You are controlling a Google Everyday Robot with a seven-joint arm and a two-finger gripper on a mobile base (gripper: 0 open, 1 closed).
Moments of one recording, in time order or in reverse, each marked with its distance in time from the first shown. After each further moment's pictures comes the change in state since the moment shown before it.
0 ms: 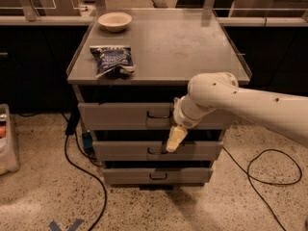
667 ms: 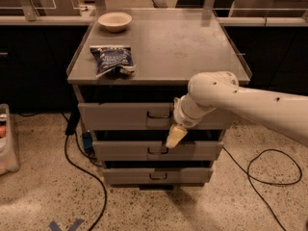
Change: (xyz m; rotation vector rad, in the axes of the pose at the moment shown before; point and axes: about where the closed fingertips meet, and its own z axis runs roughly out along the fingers) arm -0.001 -0.001 -0.003 0.000 0.000 0.000
